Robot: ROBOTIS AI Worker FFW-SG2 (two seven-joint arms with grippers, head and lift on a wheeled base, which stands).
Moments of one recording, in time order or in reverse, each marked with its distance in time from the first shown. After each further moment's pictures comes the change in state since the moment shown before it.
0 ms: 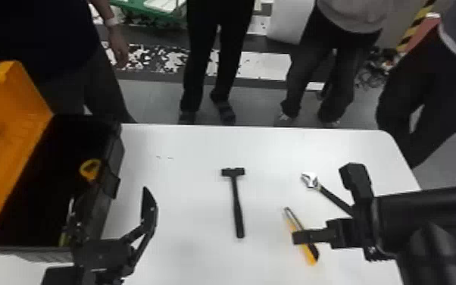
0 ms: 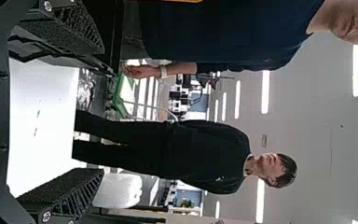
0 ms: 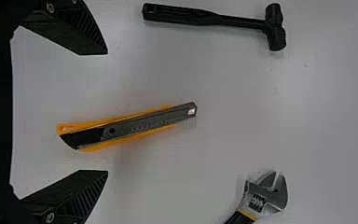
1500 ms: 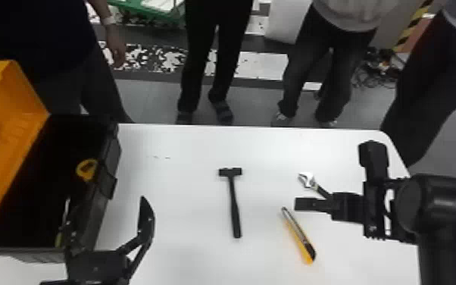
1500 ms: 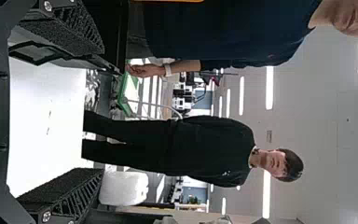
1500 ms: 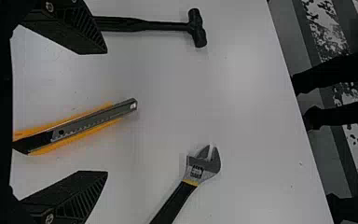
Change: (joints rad) left arm 0.049 0.007 0.001 -0.025 -0.023 0.000 0.000; right arm -0.049 0.078 -0.185 -0.074 -0.274 0.000 -0.279
